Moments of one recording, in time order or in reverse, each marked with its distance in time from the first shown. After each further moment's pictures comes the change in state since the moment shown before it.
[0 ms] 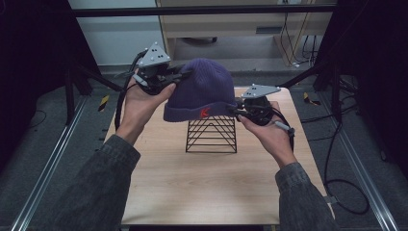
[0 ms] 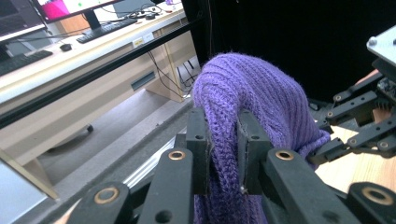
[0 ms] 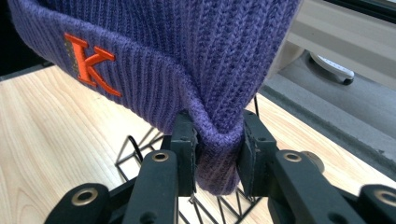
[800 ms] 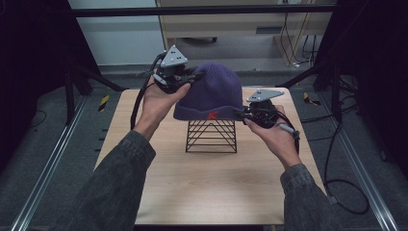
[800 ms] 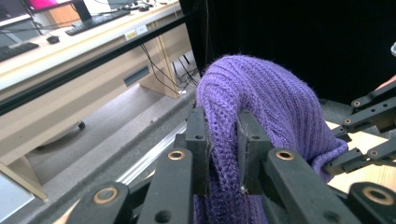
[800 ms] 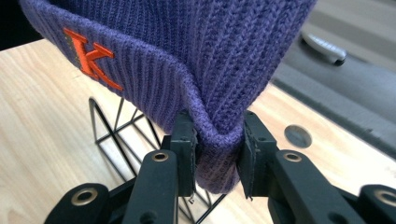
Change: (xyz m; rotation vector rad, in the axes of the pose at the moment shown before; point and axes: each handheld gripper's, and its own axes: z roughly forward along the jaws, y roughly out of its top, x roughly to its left) left arm -0.001 -0.011 0.046 0.029 -0.010 -0.001; right arm -0.016 -0.024 0.004 0.072 -0.027 0.018
